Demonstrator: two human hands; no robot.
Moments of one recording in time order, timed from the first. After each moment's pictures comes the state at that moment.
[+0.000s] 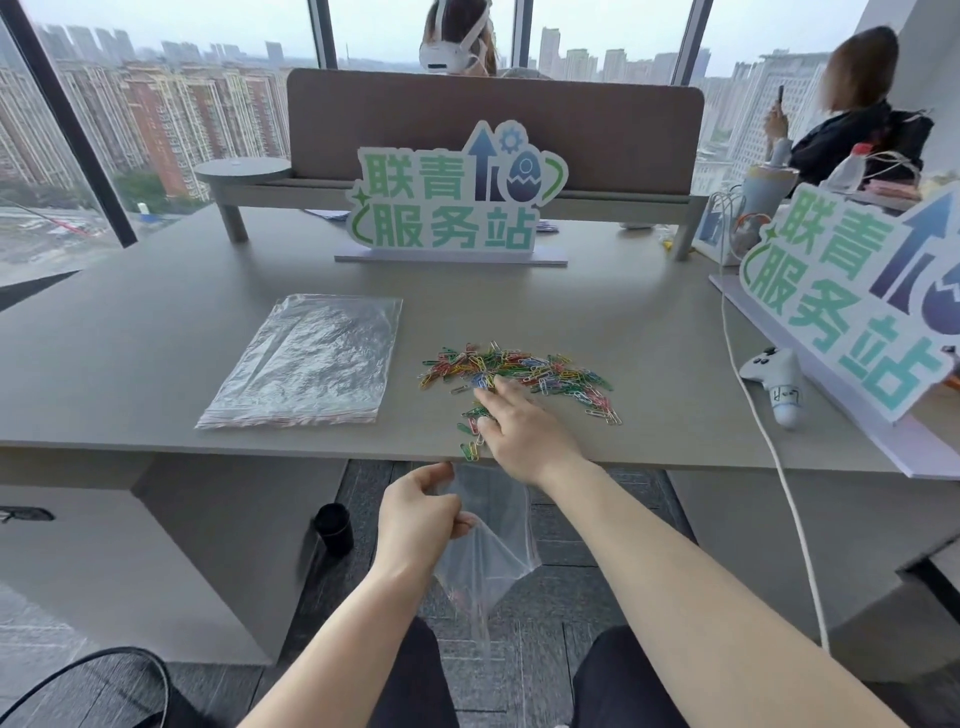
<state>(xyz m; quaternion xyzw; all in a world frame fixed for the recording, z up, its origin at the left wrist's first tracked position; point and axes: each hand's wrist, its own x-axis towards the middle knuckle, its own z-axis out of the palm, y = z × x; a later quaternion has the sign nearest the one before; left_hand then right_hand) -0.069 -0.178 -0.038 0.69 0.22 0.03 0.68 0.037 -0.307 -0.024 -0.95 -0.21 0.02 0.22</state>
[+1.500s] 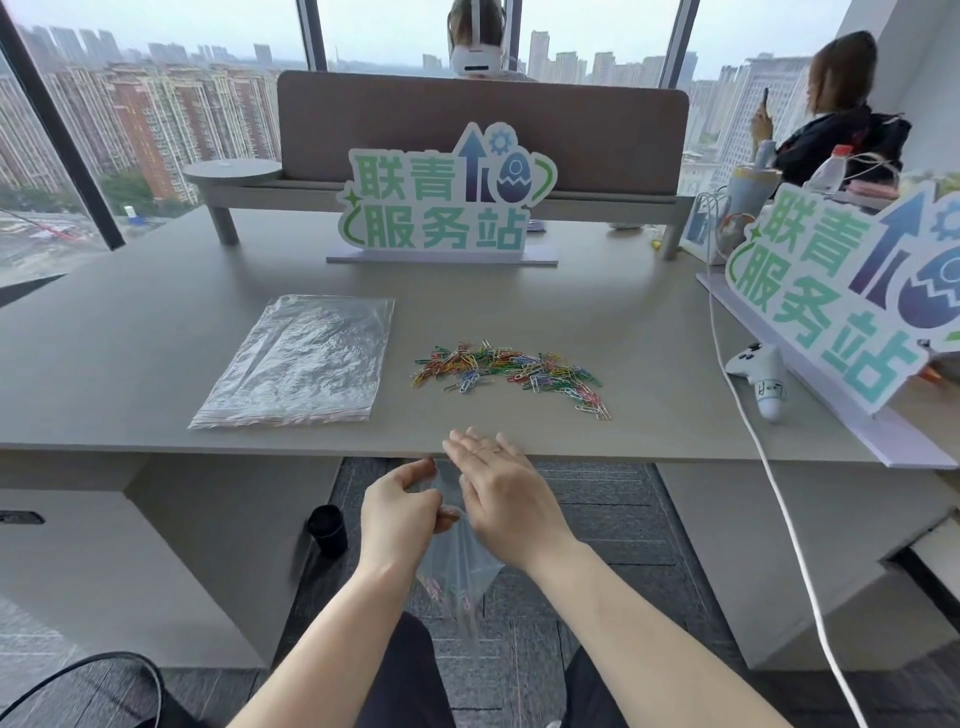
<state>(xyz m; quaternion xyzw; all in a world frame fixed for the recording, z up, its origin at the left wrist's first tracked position) -0.073 -0.171 -0.039 0.70 0.23 0.06 0.67 -0.033 -0.299 -0.056 -0.91 -0.31 -0.15 0.22</state>
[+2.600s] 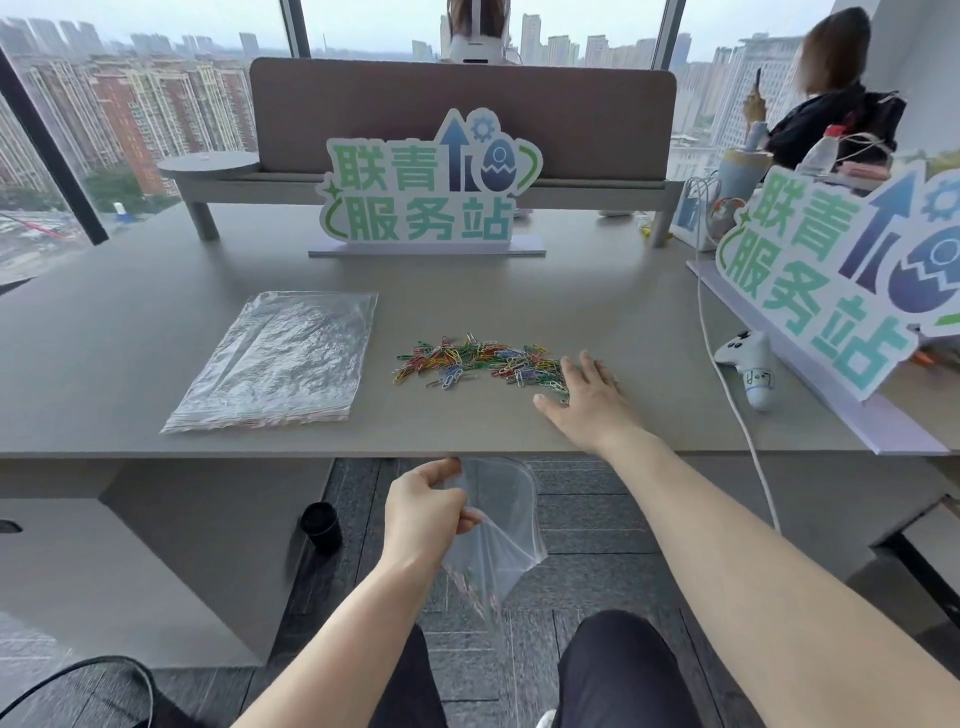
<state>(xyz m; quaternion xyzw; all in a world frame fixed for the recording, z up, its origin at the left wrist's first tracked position) -0.065 -0.206 -0.035 0.72 0.22 0.01 0.66 0.068 -0.400 -0.023 -0.99 -0.05 0.02 0.13</state>
